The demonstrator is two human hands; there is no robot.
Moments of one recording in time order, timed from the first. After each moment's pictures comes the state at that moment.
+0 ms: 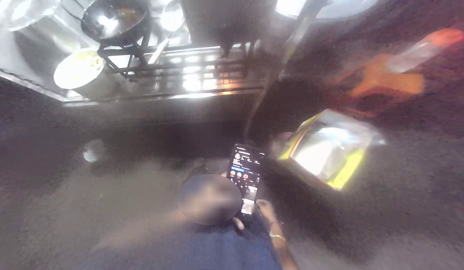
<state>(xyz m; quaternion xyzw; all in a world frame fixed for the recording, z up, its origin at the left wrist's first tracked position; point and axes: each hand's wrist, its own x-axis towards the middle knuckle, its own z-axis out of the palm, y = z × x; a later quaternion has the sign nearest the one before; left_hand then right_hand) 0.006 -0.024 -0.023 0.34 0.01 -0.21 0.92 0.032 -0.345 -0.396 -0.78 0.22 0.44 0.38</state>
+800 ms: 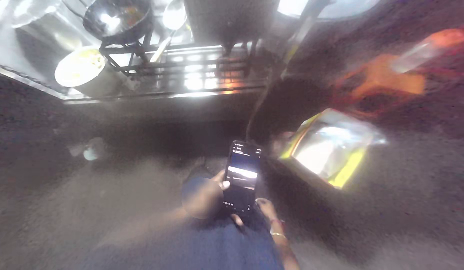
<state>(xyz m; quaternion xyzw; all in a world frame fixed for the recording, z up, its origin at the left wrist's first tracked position) 0.001 -0.017 -0.024 0.40 0.02 -0.17 0.90 0.031 -0.348 -0.408 -0.79 0.21 0.43 0.37</state>
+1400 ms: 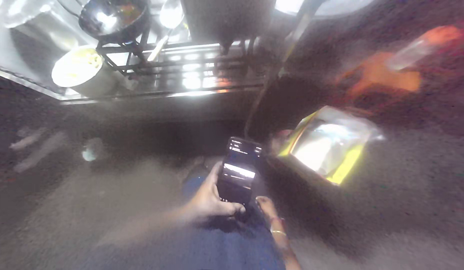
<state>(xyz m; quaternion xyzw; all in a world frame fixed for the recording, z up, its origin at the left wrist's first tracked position) 0.003 -0.027 -0.019 0.59 0.01 -0.05 0.81 0.032 -0.349 -0.402 -0.79 0.20 0.44 0.38</state>
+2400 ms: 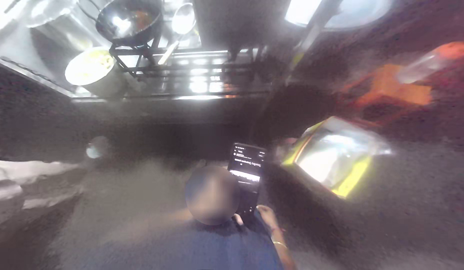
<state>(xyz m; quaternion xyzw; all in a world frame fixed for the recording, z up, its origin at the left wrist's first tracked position) 0.001 -0.018 -0.034 0.43 -0.05 -0.11 0.89 0.027 -0.344 -0.393 -0.79 0.21 0.43 0.39</state>
